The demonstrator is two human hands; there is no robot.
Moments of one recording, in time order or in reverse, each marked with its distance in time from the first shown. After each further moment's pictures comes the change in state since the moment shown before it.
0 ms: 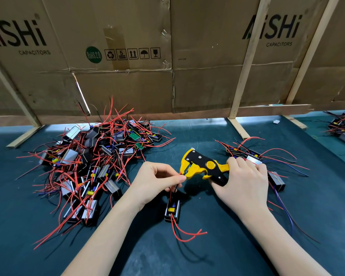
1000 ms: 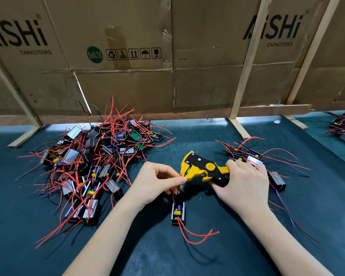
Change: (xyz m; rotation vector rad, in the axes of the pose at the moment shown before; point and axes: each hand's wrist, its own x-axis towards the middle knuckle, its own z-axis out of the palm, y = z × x) left_hand 0.001 -0.003 0.000 0.023 0.001 -0.023; right_hand -0.001 0.001 0.000 0.011 0.002 -0.029
